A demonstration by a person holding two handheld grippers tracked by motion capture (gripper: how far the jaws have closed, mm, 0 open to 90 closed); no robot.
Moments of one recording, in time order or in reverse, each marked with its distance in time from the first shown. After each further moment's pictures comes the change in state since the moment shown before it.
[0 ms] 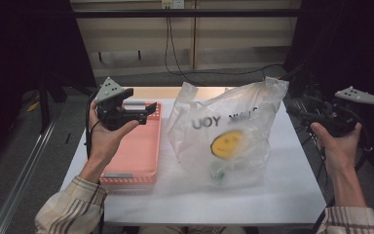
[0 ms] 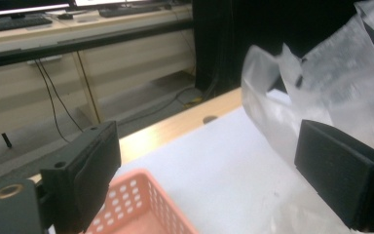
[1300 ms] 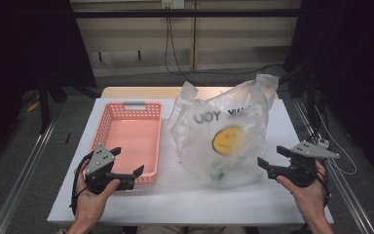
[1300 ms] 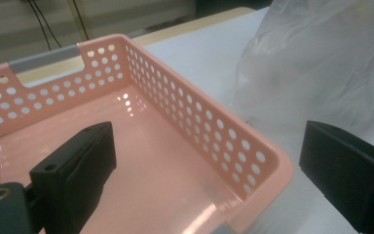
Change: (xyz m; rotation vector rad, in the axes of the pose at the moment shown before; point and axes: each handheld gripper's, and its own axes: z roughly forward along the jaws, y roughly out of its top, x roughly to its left) left arm -0.043 -0.121 -0.069 0.154 0.019 -0.009; right arm 0.067 -0.115 0.005 0.202 0.012 -0.053
